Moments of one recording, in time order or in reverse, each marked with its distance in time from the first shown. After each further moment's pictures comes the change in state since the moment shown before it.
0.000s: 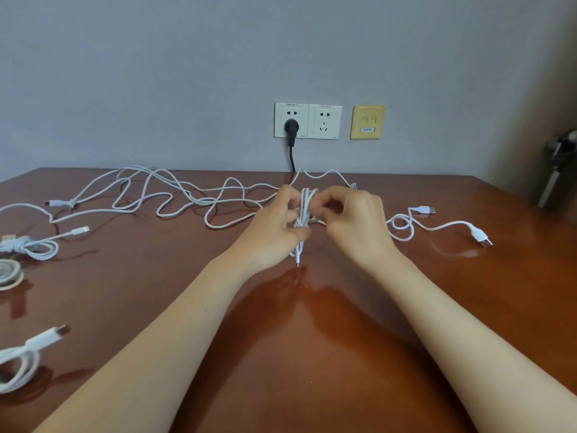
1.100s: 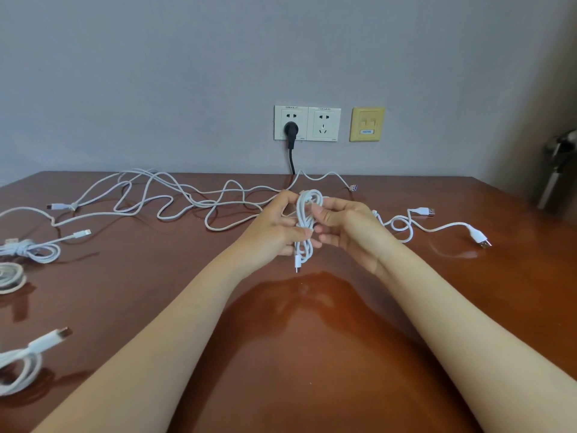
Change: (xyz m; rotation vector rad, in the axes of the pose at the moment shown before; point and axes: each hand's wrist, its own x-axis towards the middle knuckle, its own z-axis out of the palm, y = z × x) left_hand -0.001 0.001 -0.003 -0.490 -0.141 -0.075; right_hand 0.006 0.015 0.000 0.903 -0.310 0.468
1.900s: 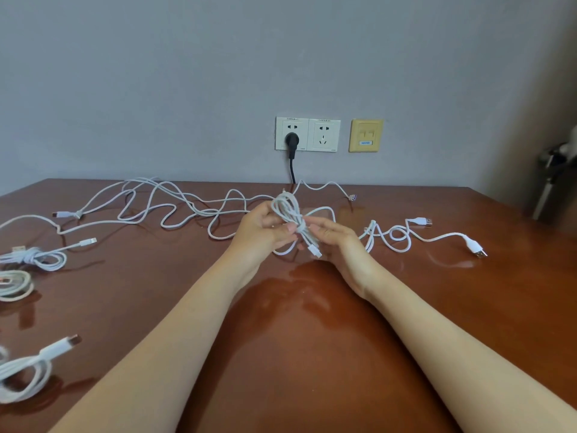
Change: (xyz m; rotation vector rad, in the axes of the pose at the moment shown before) left_hand 0.008 -0.010 -0.009 -0.233 0.267 0.054; right_hand 0.005 0.027 0.002 -0.075 -0.044 -0.086
